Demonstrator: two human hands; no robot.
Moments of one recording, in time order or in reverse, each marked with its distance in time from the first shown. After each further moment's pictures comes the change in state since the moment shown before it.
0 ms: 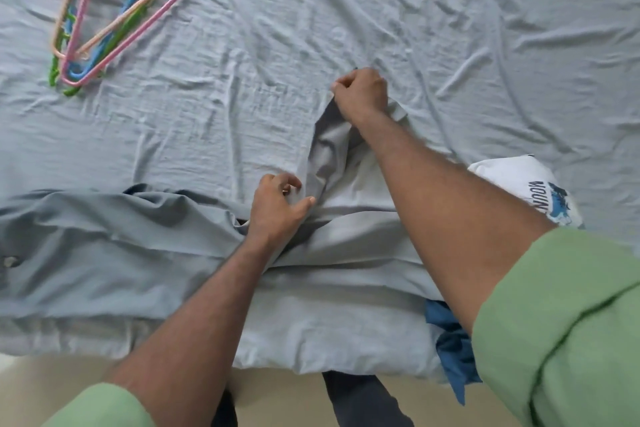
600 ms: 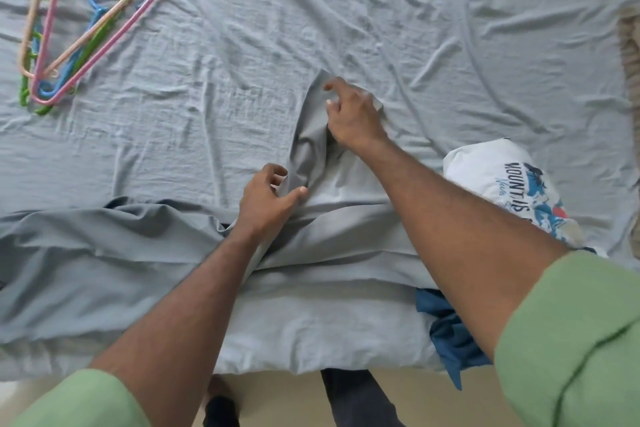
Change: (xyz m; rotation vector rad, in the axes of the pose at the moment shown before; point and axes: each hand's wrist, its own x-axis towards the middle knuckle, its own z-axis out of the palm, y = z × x) left_hand 0.005 0.014 0.002 -0.048 -0.116 -0.011; right_hand -0.031 0.049 -0.024 -0.078 -0.050 -0.275
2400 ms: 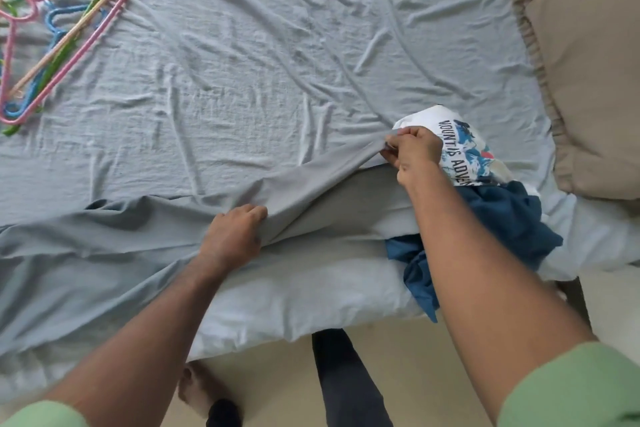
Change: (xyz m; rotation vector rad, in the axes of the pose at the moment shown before) left_hand -0.070 -0.037 -0.017 0.824 -0.228 0.472; right_hand -0.145 0.055 -0.093 1.020 0.500 0.780
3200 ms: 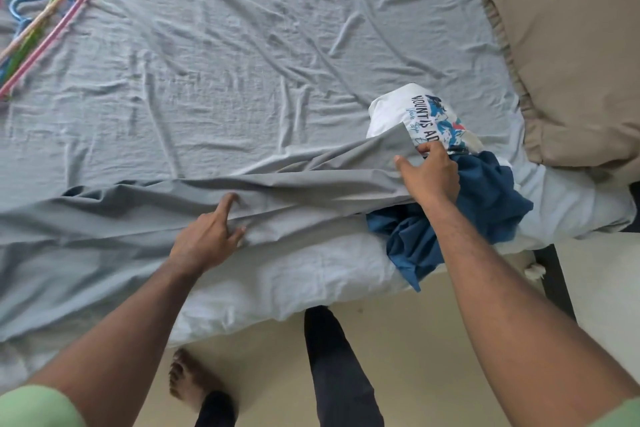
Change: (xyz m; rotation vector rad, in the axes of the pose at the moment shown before) left_hand -0.033 -0.014 0.029 -0.182 -0.121 -0.180; right_hand -0.042 0.036 -0.111 -1.034 0.207 -0.360
